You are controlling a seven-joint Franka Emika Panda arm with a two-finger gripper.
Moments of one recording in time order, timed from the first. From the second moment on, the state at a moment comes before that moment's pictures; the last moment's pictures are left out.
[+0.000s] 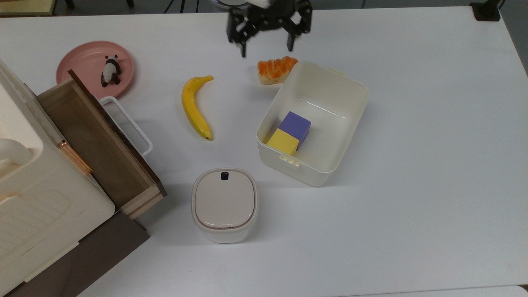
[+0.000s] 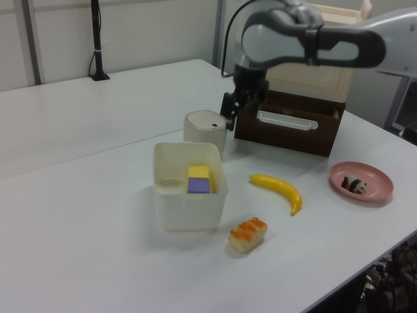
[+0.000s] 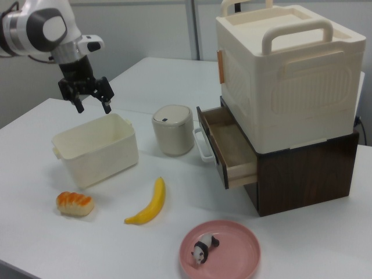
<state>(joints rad) 0.02 0.04 0.17 -1.70 -0.09 1.80 0.02</state>
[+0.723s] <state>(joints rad) 0.02 0.00 0.03 -1.67 -0.09 1.74 0.11</state>
